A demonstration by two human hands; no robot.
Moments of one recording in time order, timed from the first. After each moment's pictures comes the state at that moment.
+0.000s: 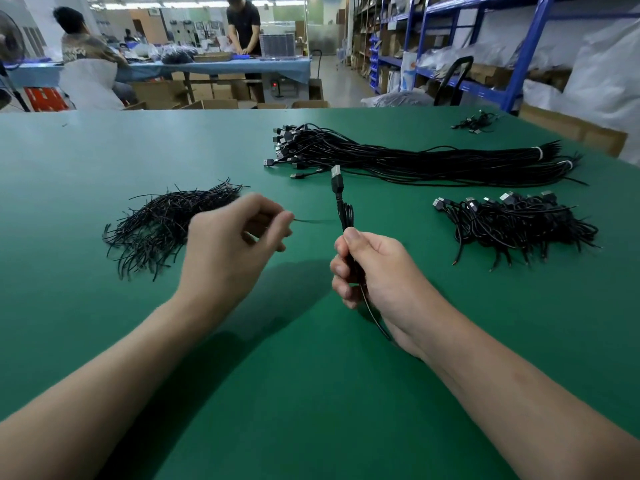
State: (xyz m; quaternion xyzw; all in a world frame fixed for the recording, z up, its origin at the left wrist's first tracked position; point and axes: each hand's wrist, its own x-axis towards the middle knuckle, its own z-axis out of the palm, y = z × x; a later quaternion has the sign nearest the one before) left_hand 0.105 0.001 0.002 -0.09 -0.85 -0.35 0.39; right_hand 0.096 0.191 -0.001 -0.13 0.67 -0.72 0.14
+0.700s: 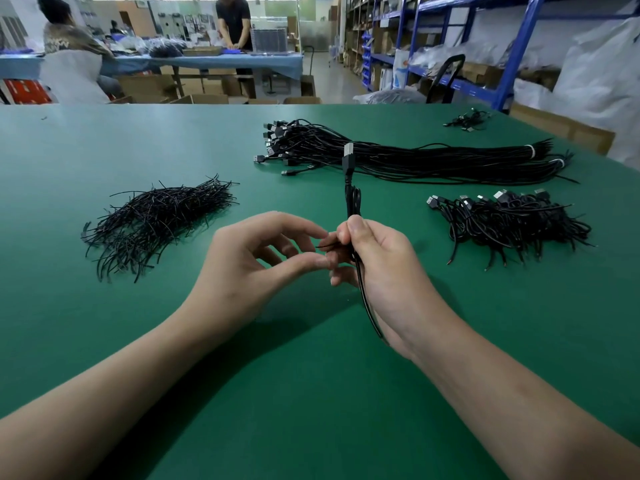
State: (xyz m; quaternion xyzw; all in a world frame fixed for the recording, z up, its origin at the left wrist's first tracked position) left_hand 0.106 0.018 -0.010 -0.21 -0.82 -0.47 0.25; right_hand 0.089 0.187 -0.003 -0.13 0.62 -0.77 0.04
